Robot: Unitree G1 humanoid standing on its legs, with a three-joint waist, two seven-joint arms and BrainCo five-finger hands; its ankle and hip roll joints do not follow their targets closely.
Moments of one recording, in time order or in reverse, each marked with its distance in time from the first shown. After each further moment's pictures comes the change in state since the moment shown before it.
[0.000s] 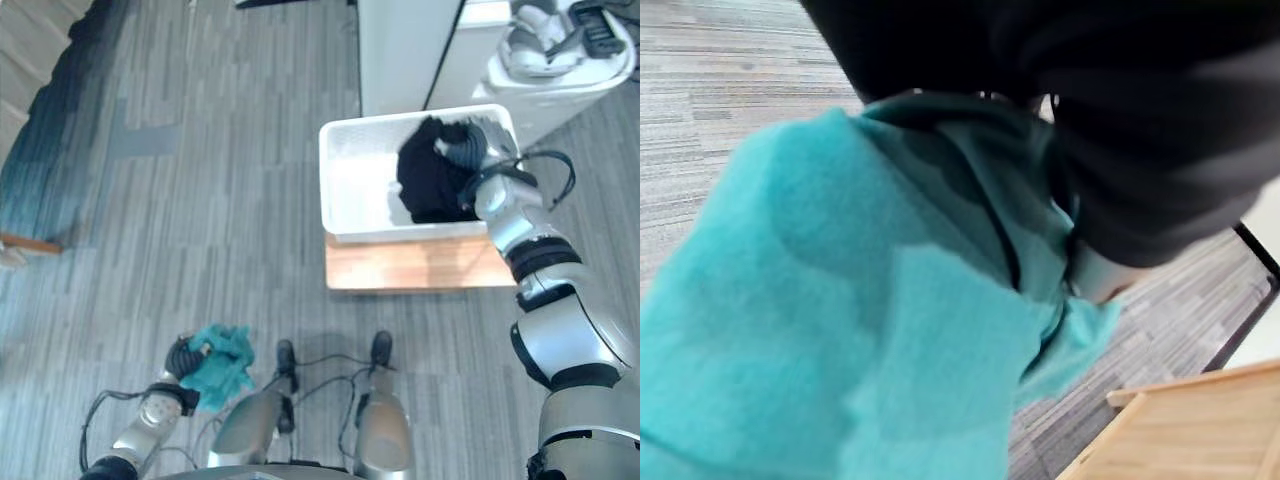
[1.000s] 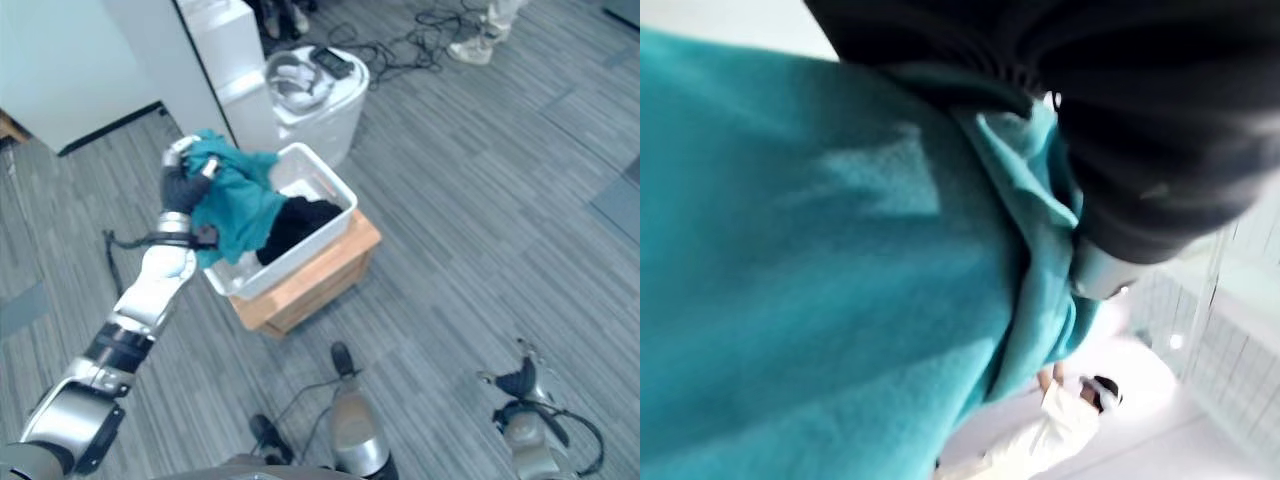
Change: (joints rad) left arm -0.573 0.048 -0.075 -0.330 -0.086 -0.035 0.111; right arm 1.125 0.208 -0.574 -0.448 -0.049 0.076 -0.168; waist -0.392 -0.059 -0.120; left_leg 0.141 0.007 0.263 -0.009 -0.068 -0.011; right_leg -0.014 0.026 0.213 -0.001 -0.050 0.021
